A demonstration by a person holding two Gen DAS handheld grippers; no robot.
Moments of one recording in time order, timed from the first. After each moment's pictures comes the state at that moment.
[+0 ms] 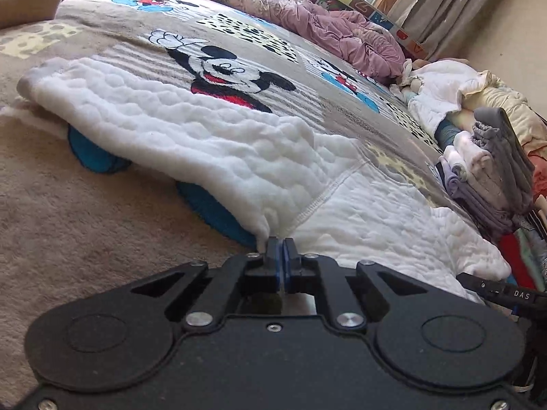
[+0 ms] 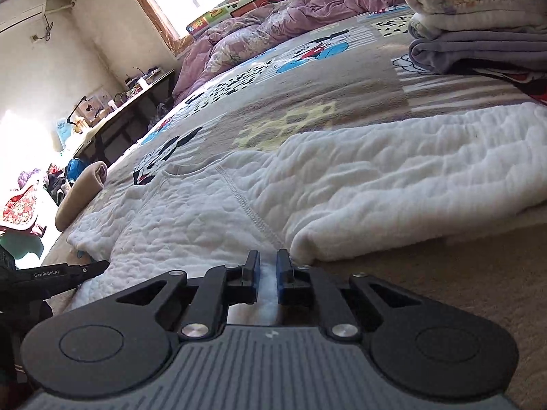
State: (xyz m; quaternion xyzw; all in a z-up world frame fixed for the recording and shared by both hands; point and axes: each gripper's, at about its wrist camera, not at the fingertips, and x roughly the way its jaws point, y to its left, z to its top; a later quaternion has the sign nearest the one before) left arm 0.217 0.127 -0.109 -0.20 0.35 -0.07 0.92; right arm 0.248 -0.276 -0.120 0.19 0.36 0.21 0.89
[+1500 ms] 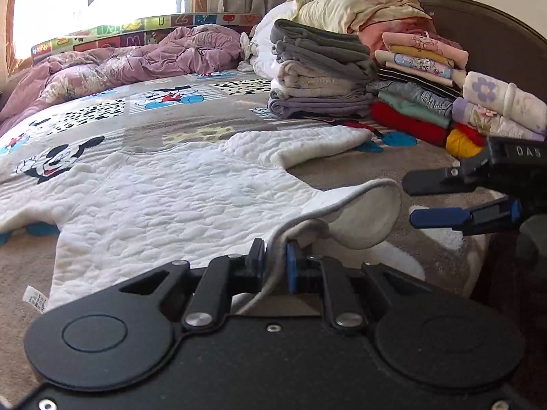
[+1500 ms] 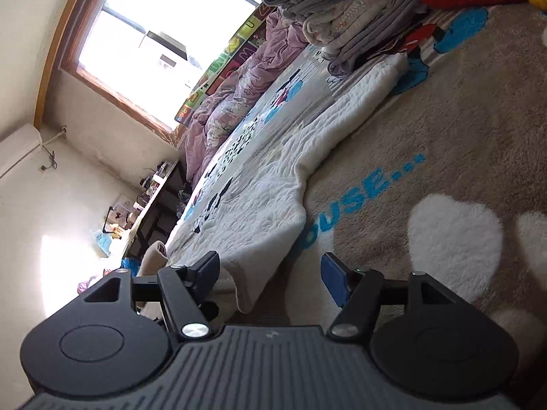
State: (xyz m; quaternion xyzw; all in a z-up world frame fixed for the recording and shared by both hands) left arm 0.082 -0.060 -0.074 0.06 0.28 -0.24 0.93; right arm 0.049 -0.316 -0.096 0.37 0.29 0.17 0.87
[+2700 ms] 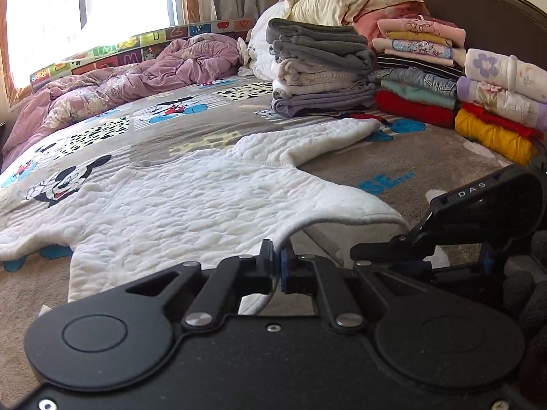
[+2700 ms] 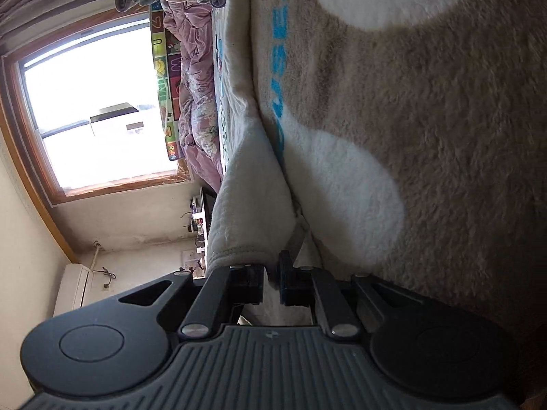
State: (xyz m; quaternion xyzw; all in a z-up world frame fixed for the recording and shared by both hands) left arm 0.081 -0.066 -0.085 0.12 0.26 -0.23 0.93; right arm 0.052 -0.287 -0.205 0.69 0.33 0.13 0.63
